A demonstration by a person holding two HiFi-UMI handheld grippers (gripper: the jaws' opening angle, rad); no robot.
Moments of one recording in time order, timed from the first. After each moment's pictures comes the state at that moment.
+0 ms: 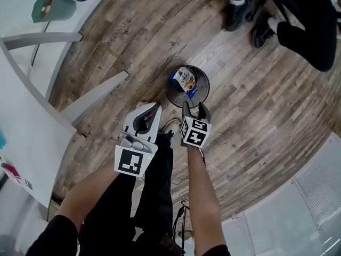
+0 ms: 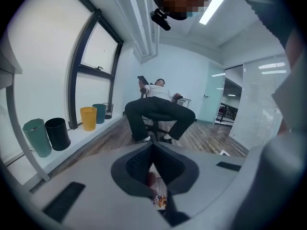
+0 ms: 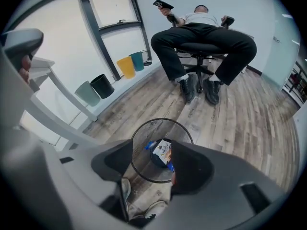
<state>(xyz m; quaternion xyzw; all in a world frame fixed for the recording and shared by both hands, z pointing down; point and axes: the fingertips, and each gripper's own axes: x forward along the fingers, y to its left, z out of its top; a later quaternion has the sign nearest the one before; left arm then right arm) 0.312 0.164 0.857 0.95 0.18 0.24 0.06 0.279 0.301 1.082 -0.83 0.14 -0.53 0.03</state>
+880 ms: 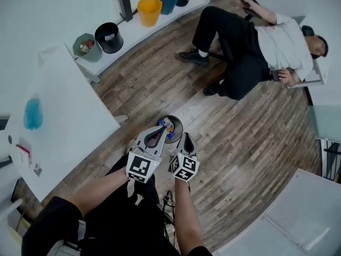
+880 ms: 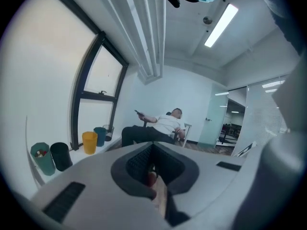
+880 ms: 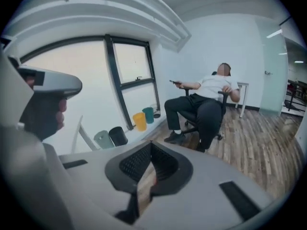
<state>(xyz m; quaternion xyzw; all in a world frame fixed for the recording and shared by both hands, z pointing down) 0.336 0.161 0.567 0.97 0.17 0.15 0.09 0.344 0.272 0.686 -0.94 0.16 -0.31 0.04</state>
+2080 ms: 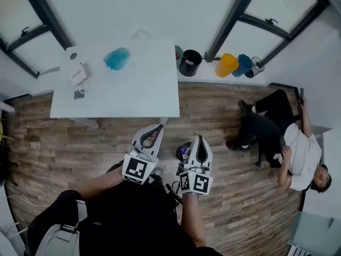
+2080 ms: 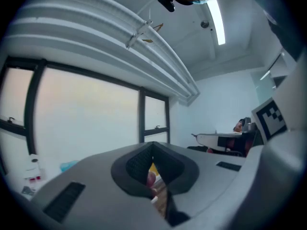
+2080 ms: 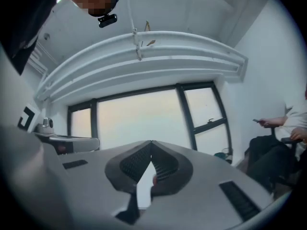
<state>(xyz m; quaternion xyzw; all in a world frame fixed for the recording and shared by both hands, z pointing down) 0.101 0.052 0.381 0.98 -0.18 0.04 -0.01 0.199 0.141 0.390 -0.84 0.53 -0.03 0.08</state>
